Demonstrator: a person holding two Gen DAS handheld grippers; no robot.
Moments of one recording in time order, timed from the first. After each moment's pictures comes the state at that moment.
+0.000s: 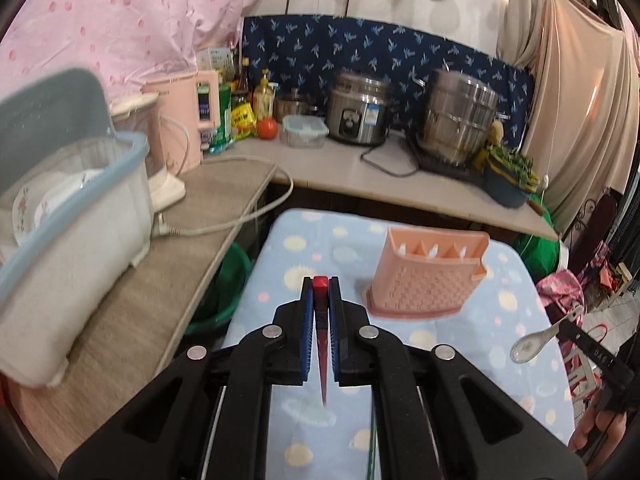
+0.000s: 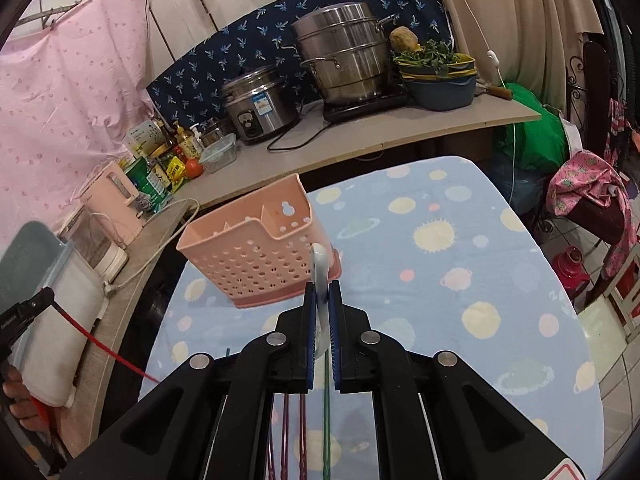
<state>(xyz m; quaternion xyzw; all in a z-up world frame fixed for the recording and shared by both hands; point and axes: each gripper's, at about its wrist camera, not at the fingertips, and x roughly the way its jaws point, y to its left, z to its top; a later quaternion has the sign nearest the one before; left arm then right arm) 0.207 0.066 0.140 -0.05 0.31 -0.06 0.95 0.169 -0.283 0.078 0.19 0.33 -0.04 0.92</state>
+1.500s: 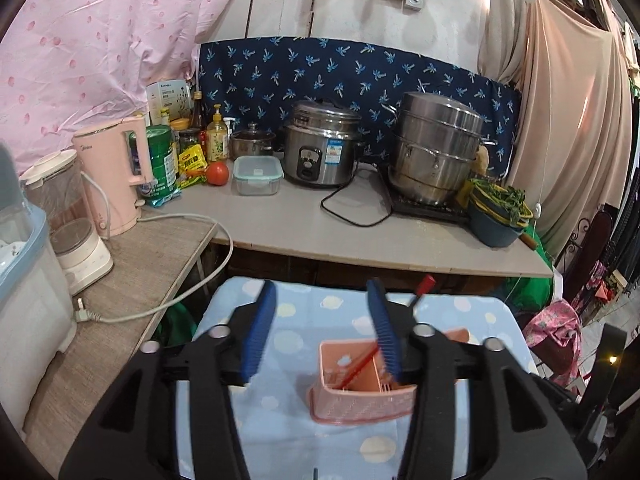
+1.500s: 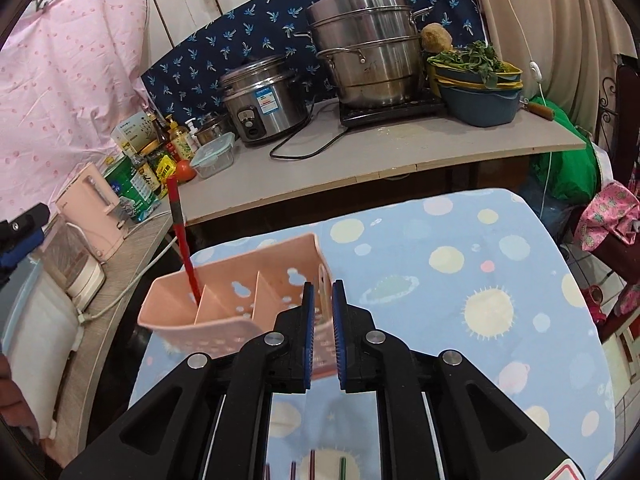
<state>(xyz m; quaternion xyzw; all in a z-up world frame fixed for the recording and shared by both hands) 0.321 -0.023 0.151 -0.04 0.28 -0.09 0.96 0.296 -0.274 0.060 0.17 0.35 -0.03 0.92</state>
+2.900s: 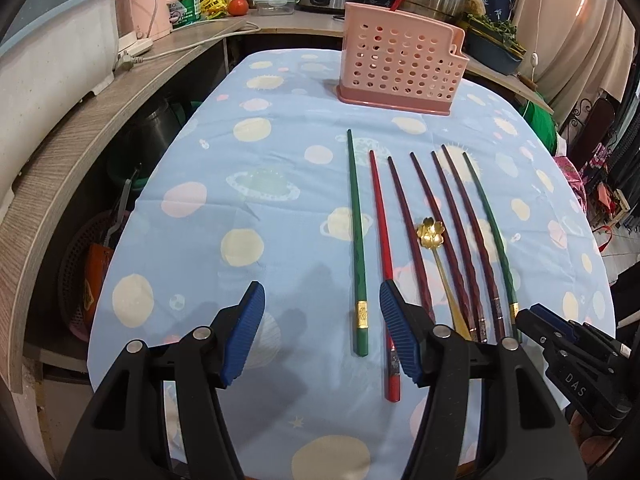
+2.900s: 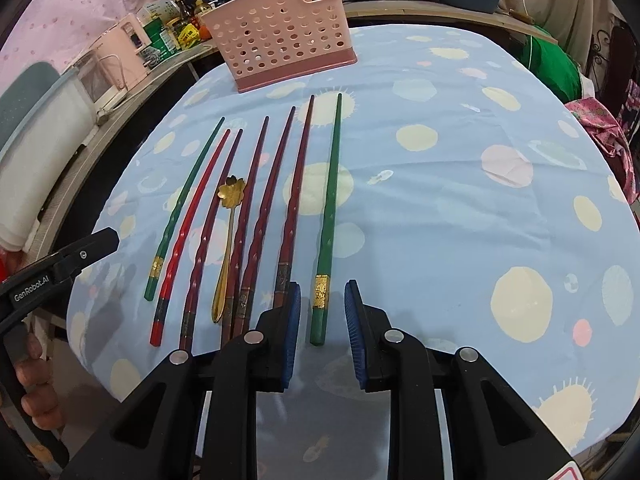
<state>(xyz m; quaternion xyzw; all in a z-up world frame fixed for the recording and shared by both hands) 0.088 0.016 -0.042 -0.01 0.47 -0.08 0.88 0.038 -0.198 -0.068 0.11 0.49 0.00 0.87</state>
